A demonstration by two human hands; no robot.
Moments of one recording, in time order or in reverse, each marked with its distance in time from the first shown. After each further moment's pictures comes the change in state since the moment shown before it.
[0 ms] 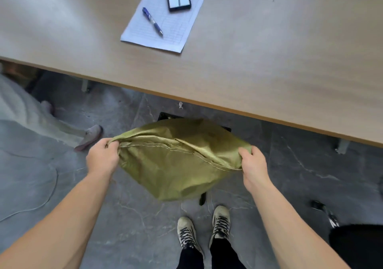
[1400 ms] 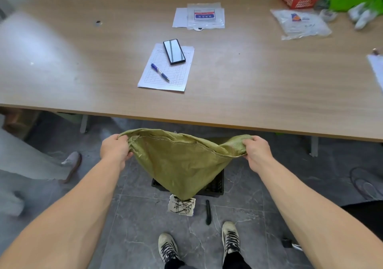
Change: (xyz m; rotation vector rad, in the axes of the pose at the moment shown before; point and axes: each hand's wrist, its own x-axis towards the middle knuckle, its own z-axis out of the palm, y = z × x) left_hand -0.026 0.102 -0.105 -0.447 -0.177 0.057; right_hand -0.107 -0.099 0.010 0.101 0.120 -0.097
